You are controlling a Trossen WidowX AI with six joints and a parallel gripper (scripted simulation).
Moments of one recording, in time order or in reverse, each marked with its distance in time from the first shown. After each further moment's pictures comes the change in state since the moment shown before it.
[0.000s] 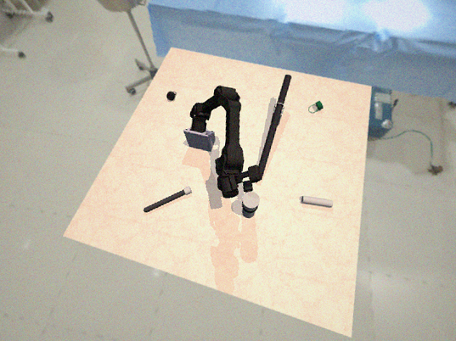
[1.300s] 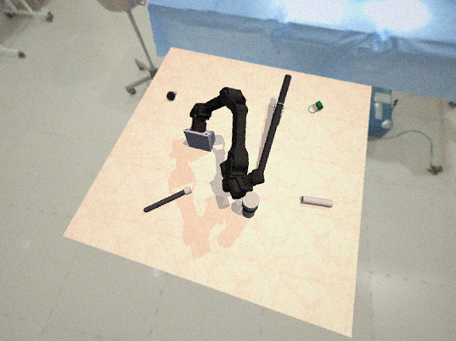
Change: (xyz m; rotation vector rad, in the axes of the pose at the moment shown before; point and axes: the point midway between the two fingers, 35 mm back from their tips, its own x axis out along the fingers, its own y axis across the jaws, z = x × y) arm 0.042 0.002 0.004 0.005 -0.010 -0.001
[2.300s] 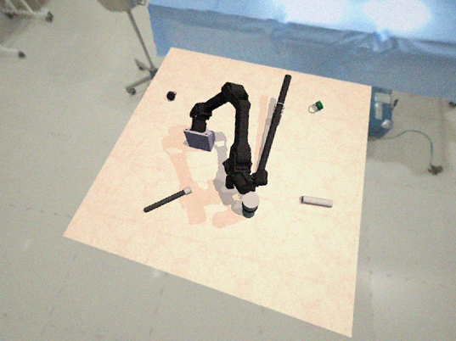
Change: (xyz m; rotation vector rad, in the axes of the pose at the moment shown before) arm 0.007 -0.012 -0.001 0.136 0.074 -0.003
